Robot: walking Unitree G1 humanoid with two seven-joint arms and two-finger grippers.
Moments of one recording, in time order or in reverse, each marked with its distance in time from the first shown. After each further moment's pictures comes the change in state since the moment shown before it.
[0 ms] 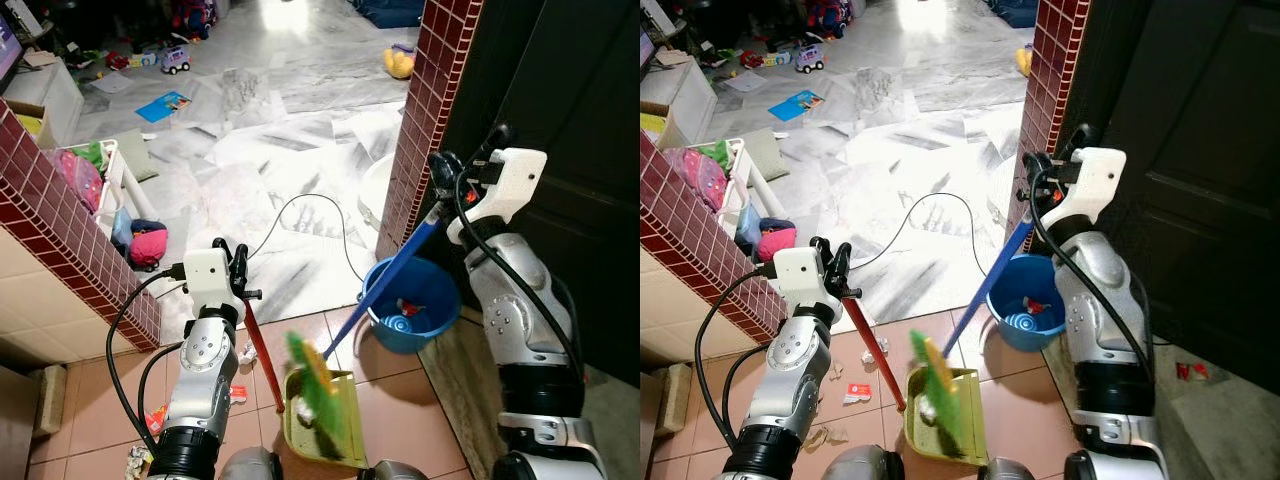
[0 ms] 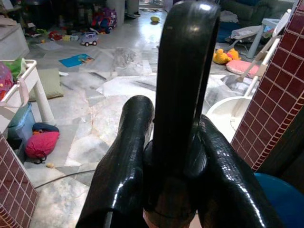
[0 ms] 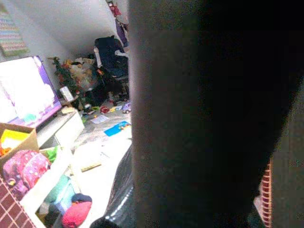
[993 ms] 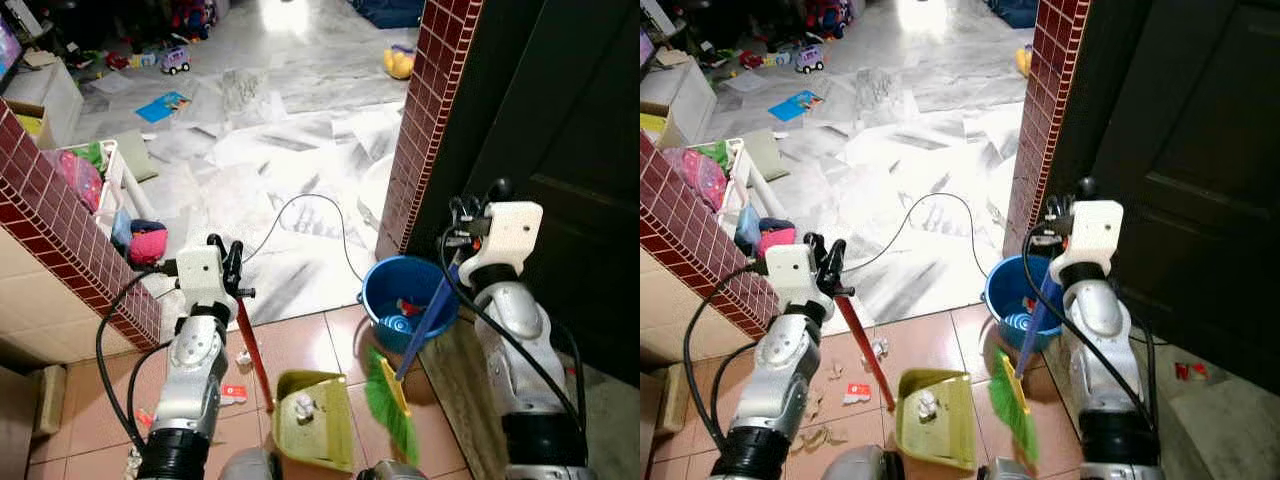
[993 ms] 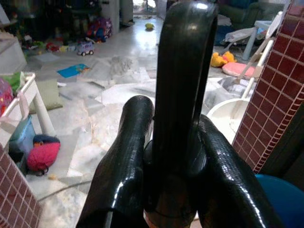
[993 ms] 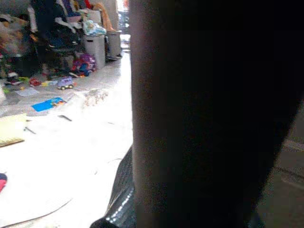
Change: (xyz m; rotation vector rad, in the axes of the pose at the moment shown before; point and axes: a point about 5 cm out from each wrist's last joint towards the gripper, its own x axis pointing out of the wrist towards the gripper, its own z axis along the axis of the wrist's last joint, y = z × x) left arm -0.001 0.009 0.011 0.042 -0.034 -0.032; right arm -0.041 -0.016 -0.039 -0.267 0.058 -0.220
